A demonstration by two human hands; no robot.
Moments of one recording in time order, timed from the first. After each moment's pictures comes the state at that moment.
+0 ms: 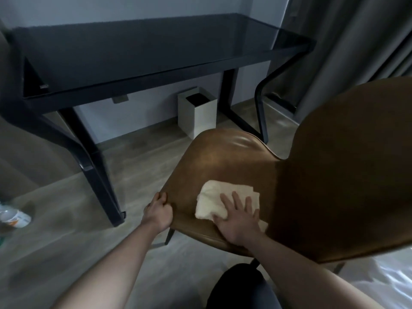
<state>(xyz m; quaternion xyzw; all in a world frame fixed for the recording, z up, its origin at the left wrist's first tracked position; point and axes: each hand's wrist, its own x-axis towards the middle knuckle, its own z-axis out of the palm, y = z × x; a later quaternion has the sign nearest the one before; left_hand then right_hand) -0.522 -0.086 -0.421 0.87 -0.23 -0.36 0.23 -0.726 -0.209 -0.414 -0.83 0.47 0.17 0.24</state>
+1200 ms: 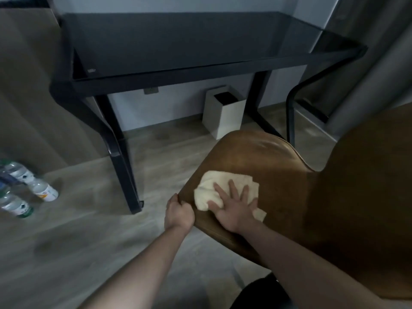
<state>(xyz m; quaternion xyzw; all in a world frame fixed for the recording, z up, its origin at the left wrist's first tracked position) -0.532 -0.080 -0.430 0.85 -0.02 -0.31 0.42 -0.639 -0.204 -0.414 -0.87 0.39 0.17 0.24</state>
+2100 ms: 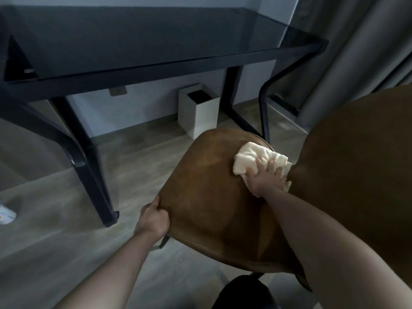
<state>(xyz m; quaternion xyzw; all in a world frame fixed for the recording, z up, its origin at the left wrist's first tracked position) -0.514 -0.083 -0.432 0.85 -0.11 -0.39 0.34 -0.697 -0.352 -0.406 -0.77 0.61 0.10 0.16</state>
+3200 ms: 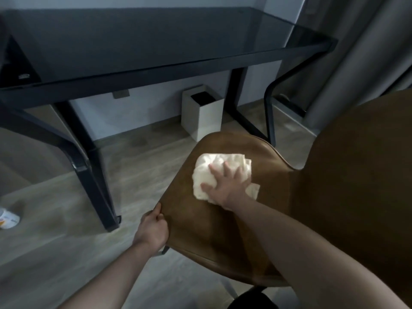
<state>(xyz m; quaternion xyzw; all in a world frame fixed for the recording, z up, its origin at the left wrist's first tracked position) -0.506 -0.095 -0.461 0.88 -0.15 -0.33 0.32 -0.620 -0.301 -0.413 -0.88 0.43 0.13 0.16</state>
